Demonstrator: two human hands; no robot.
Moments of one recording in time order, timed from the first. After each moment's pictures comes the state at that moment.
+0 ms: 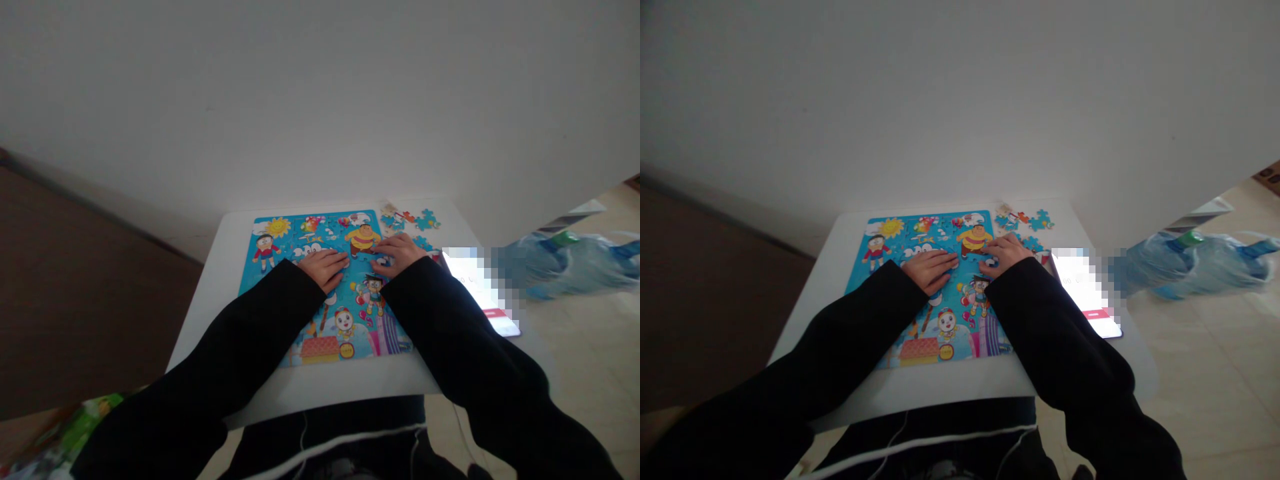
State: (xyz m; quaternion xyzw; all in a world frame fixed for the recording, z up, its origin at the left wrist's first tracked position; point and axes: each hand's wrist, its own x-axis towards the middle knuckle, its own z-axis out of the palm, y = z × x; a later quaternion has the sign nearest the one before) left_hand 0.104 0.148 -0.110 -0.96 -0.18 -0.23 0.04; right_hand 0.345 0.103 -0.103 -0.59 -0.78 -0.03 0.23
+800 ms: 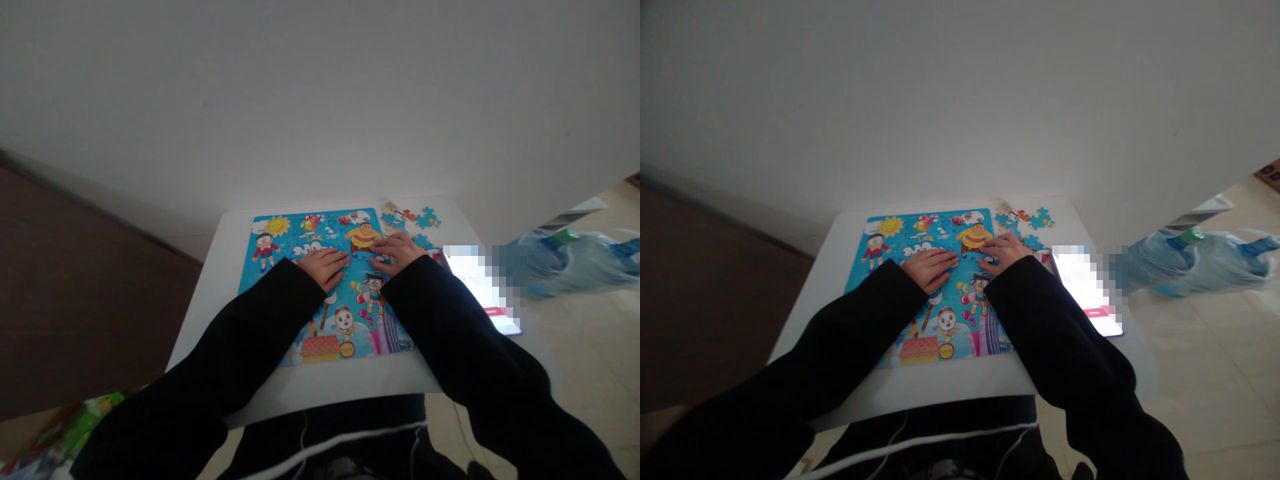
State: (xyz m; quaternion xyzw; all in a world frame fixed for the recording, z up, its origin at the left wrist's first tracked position) left_hand 0.104 0.149 -0.112 -0.96 -0.19 -0.21 0.02; right_hand 0.351 0.112 -0.120 -0.57 -0.78 0.00 0.24
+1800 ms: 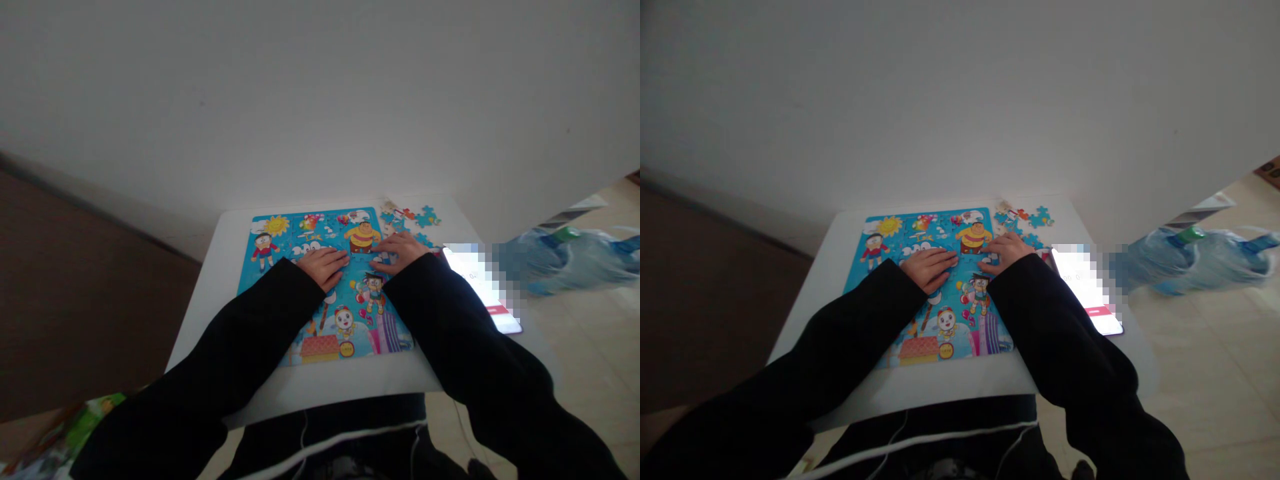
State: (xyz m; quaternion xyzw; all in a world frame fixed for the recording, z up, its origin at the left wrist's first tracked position) left_hand 0.104 0.149 -0.113 -0.96 -0.19 -0.21 0.01; right_hand 0.349 0.103 -0.098 -0.58 -0.78 0.00 0.22
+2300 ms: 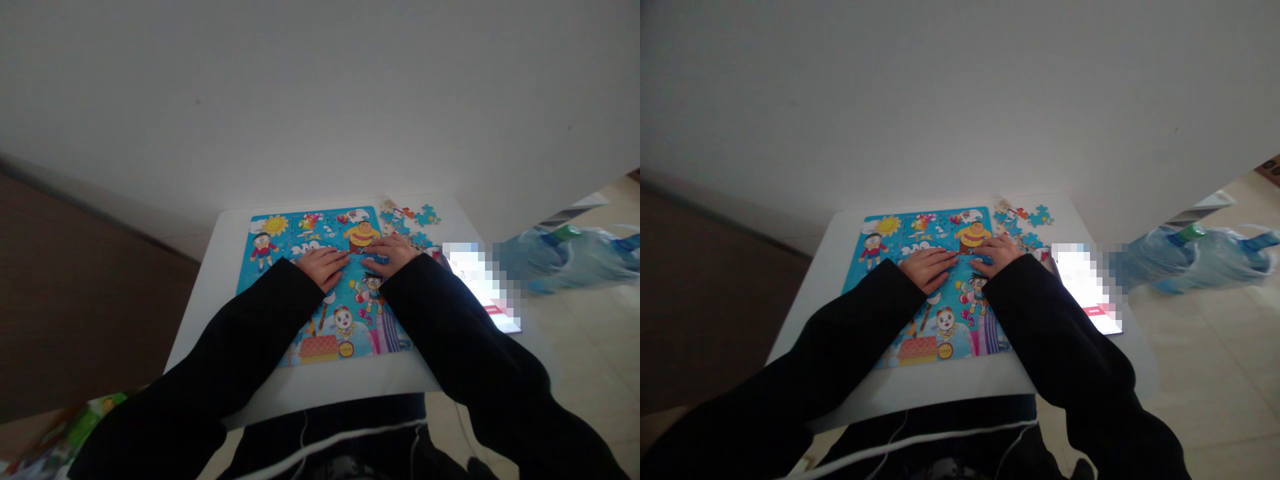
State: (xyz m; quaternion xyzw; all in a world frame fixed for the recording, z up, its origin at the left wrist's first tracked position) left_hand 0.105 0.147 -0.108 -0.96 -0.19 -0.20 0.03; right_hand 0.333 0.104 -0.101 -0.56 -0.79 0.02 0.25
